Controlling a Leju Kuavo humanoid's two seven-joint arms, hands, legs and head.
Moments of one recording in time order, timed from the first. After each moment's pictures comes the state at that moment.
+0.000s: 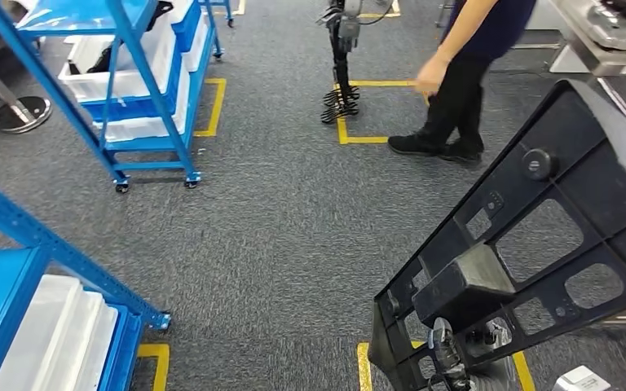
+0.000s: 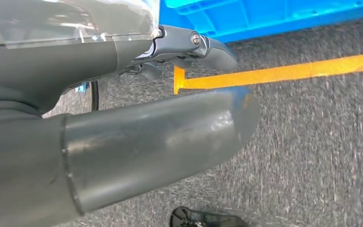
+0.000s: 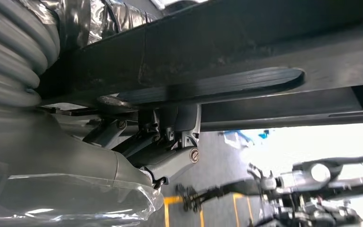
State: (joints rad) left arm -0.04 -0.23 1.40 -0.36 -1.42 0.05 -0.52; right arm 0.52 0.00 0.28 -1.98 -0.13 -0.15 -0.44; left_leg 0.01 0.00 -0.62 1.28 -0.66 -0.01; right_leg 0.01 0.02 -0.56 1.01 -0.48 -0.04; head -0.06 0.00
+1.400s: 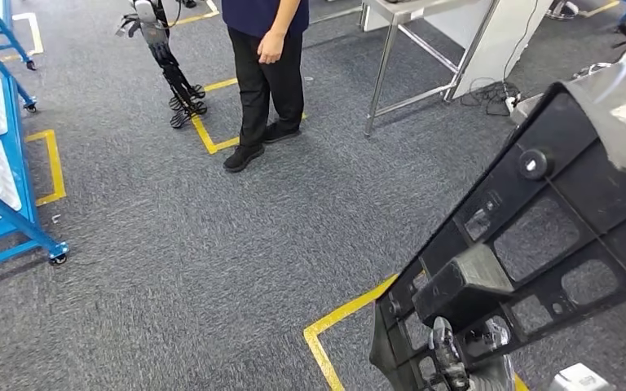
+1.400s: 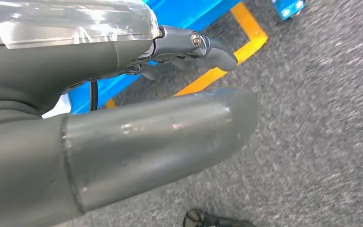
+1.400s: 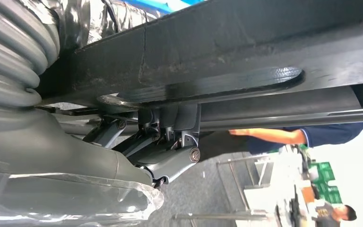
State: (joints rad) left arm -0.04 -0.23 1.41 -0.36 -1.42 0.04 -0.52; right arm 0.52 0.00 0.28 -1.98 -0.12 -0.16 -0.43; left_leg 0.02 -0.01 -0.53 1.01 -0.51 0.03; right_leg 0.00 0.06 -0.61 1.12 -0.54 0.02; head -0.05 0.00
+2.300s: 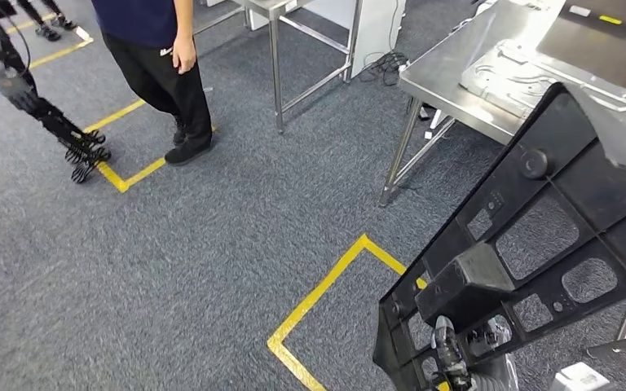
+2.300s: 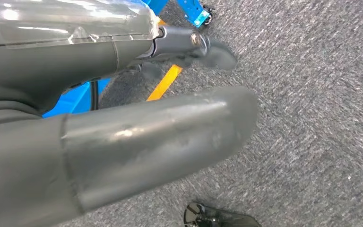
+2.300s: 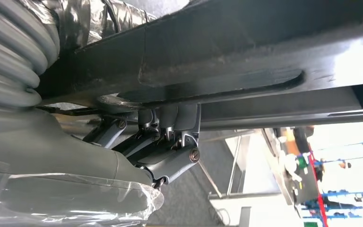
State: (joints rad) left arm -0.04 -0.23 1.41 -0.36 -1.42 0.04 -0.52; right arm 0.52 0.00 0.28 -1.98 -0.12 -0.18 -0.42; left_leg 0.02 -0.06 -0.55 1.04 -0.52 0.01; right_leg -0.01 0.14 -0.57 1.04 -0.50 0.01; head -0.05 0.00
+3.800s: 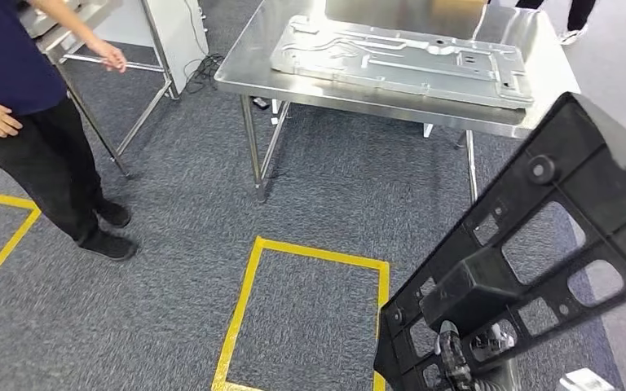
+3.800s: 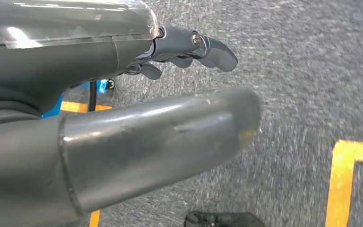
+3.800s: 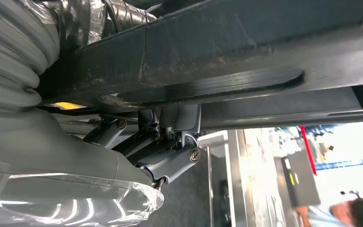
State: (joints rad) left arm -0.01 -0.26 1.39 -0.35 -1.45 0.07 -0.56; right arm 0.52 -0.05 0.32 -1.99 -0.16 -0.27 -0.43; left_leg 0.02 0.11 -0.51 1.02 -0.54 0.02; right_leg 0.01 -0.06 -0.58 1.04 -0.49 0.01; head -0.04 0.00
